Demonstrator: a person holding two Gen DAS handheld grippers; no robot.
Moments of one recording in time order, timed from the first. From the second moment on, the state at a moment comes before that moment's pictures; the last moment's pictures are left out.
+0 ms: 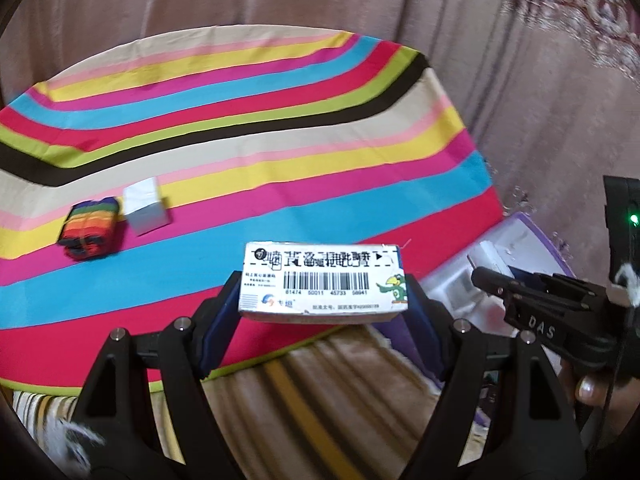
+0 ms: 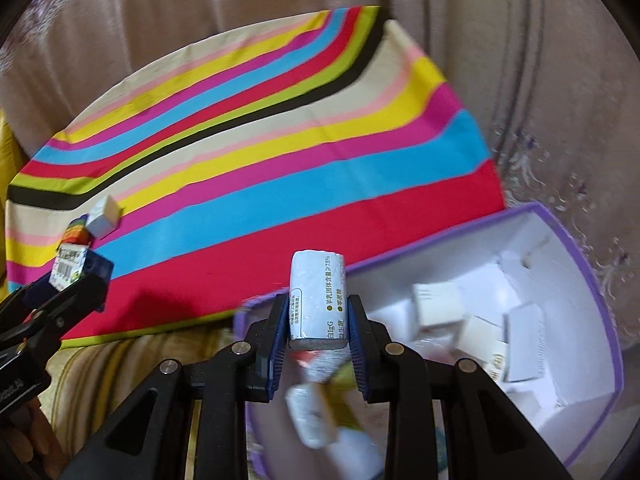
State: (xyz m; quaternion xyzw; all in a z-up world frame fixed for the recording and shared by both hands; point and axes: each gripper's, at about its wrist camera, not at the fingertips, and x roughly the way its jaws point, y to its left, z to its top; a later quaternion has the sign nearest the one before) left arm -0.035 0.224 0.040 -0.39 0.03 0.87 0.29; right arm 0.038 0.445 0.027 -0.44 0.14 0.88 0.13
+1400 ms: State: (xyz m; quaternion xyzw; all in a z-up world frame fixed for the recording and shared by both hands) left arm 0.011 0.279 0.070 -0.35 0.07 0.85 0.39; right arm 0.075 0.508 0.071 -0.40 0.14 0.88 0.24
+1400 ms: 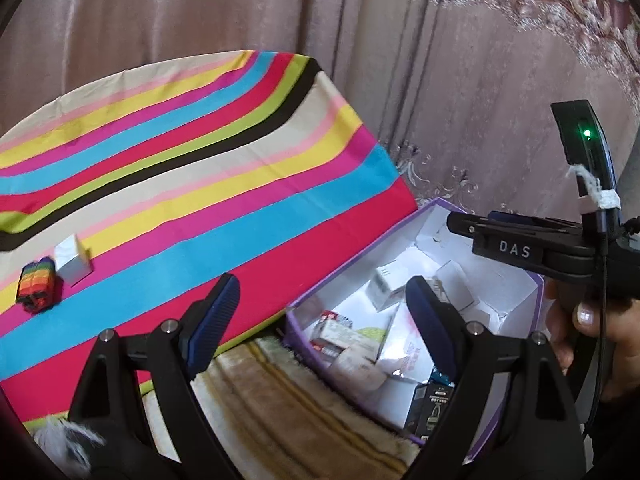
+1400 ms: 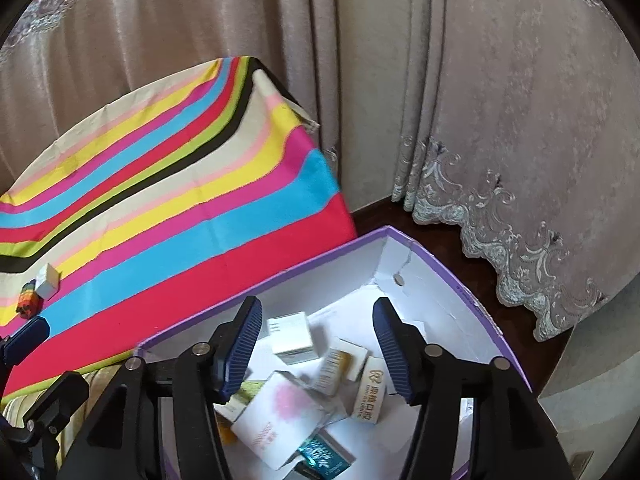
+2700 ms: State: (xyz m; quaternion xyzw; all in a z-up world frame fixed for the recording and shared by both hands) left arm -0.060 0.065 0.032 -0.41 -0.14 0.88 0.18; right arm -0.028 0.318 0.022 -0.46 0.13 0.88 -0.01
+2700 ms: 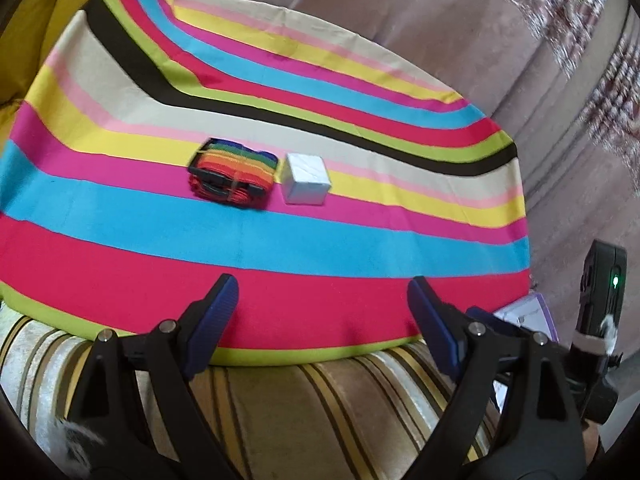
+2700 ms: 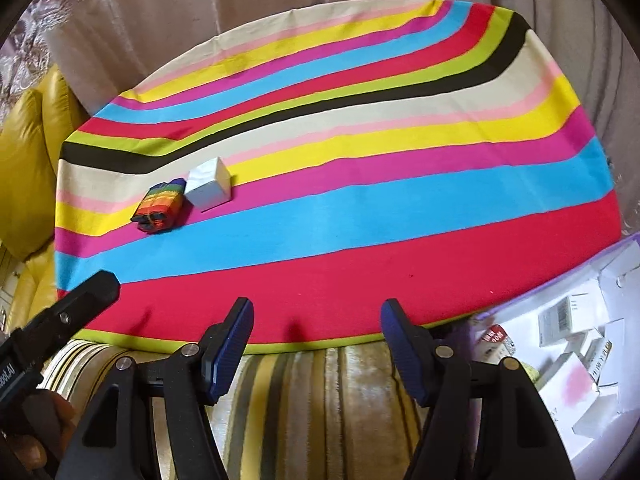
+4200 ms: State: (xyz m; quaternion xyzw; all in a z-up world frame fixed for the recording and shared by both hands) left arm -0.237 0.015 -0.006 -0.48 -0.20 0.83 0.18; right arm -0.132 0.230 0.016 -0.45 0.04 0.89 -0.06
